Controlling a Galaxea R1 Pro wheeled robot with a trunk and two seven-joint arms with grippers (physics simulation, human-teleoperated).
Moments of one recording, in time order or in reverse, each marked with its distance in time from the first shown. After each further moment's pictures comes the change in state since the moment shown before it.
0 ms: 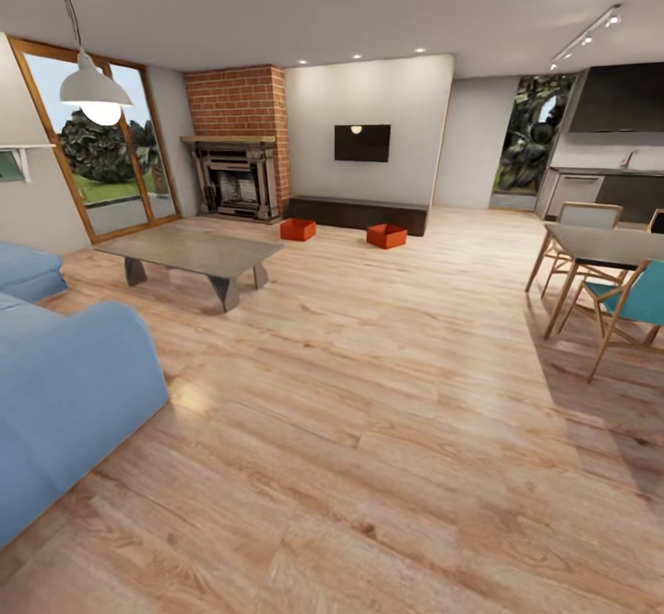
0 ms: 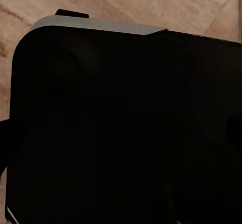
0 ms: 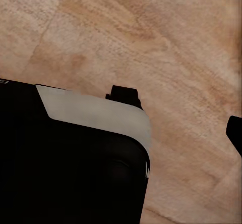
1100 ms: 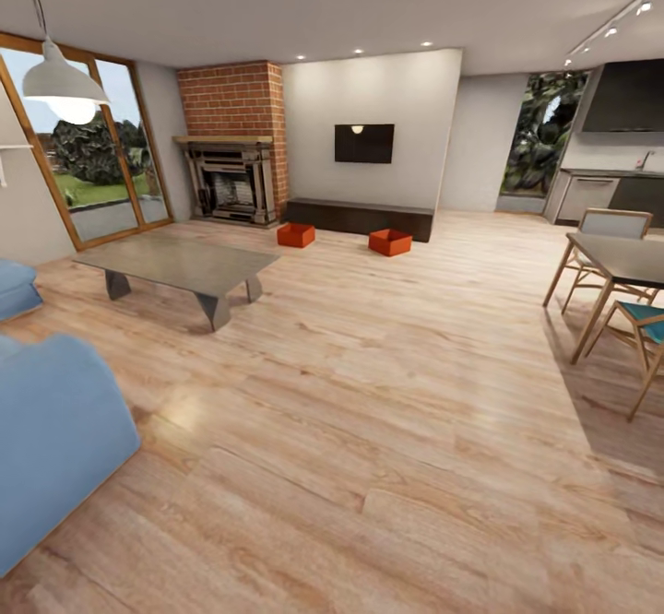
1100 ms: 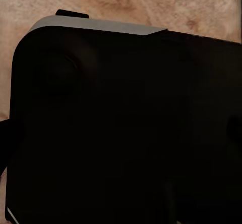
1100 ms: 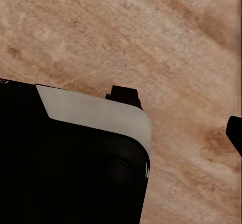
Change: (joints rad) left arm 0.000 0.000 0.000 0.000 -0.001 -0.001 0.000; right arm 0.000 0.000 0.001 0.000 0.000 0.000 0.000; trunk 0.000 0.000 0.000
